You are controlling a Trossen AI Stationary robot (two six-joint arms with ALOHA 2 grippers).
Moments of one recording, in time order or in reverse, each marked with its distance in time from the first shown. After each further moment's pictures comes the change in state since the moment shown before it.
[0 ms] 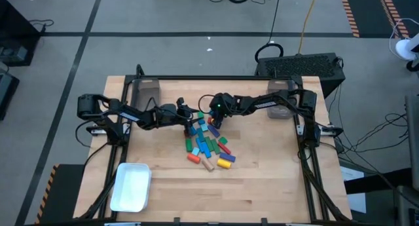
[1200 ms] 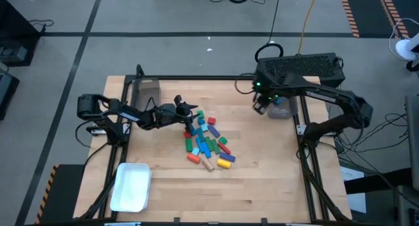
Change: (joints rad) left arm 0.000 0.000 0.000 0.039 -0.120 0.026; right arm -0.229 -0.683 -0.053 -0.998 0.110 0.014
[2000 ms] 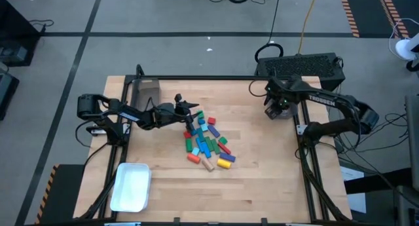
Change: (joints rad) left arm 0.000 0.000 0.000 0.074 0.004 0.000; right arm -0.217 -0.052 -0.338 0.086 -0.029 0.040
